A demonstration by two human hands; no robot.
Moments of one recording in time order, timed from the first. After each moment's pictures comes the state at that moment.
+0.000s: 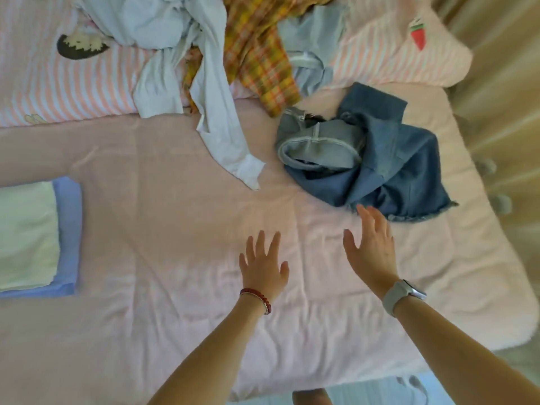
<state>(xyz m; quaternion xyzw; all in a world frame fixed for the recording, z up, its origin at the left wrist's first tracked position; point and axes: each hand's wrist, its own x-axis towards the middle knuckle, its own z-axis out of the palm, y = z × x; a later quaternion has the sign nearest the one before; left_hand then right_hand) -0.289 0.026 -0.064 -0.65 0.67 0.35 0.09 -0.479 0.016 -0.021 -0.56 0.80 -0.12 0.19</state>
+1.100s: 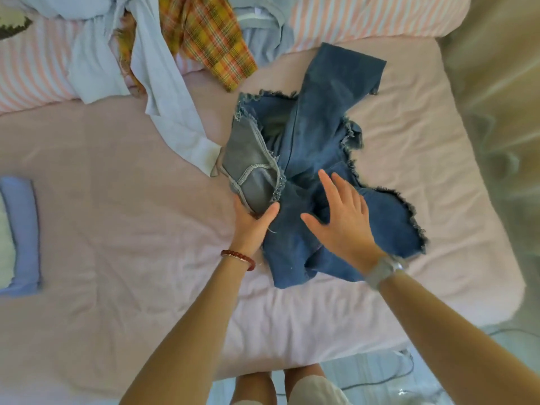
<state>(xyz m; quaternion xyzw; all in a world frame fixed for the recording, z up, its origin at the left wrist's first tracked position) -0.369 -0.035 -0.053 -0.61 0.34 0.62 -0.36 -0.537 -0.009 -0.030 -0.63 0.72 -0.10 0.27</state>
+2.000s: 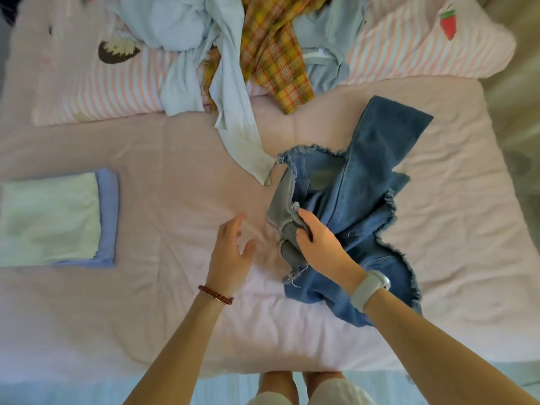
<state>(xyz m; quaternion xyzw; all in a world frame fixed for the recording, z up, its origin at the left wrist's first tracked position) -0.250 0.016 0.015 -0.71 0.54 0.39 -0.20 -0.424 -0.006 0.031 -0.53 0.63 -0.16 0.54</state>
